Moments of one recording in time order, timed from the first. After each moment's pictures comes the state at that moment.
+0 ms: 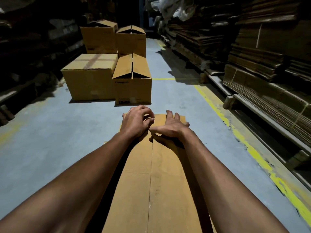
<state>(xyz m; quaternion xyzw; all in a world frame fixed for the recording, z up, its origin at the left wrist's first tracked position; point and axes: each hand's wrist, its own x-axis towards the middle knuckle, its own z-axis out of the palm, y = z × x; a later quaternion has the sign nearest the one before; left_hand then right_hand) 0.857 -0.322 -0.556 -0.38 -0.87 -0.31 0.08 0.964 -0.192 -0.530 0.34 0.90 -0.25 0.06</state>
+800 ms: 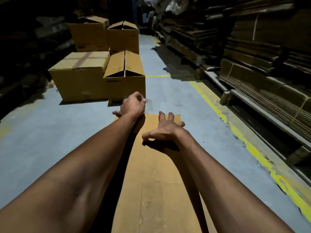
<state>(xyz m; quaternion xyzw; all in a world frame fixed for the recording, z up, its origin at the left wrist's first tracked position) 0.812 -0.250 -0.537 -0.15 -0.91 -0.38 0.00 0.961 -0.180 -0.543 0.32 0.92 -0.22 0.10</state>
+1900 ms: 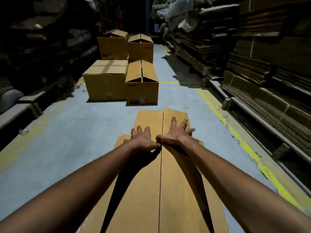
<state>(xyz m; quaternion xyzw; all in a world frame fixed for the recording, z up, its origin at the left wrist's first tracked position) 0.975 -0.415 -0.514 -0.27 -0.93 -0.13 -0.21 1.049 -0.277 -0.505 0.39 0.89 -0.21 0.09</state>
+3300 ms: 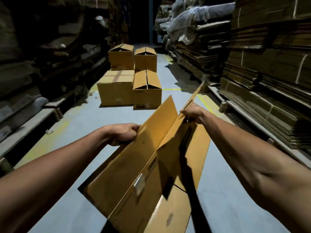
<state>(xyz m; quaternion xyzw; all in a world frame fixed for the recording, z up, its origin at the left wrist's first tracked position) 1.052 -0.562 -0.380 -0.31 -0.81 -0.29 -0.40 1.106 -0.235 -0.406 0.34 0.83 -0.45 -0.08</state>
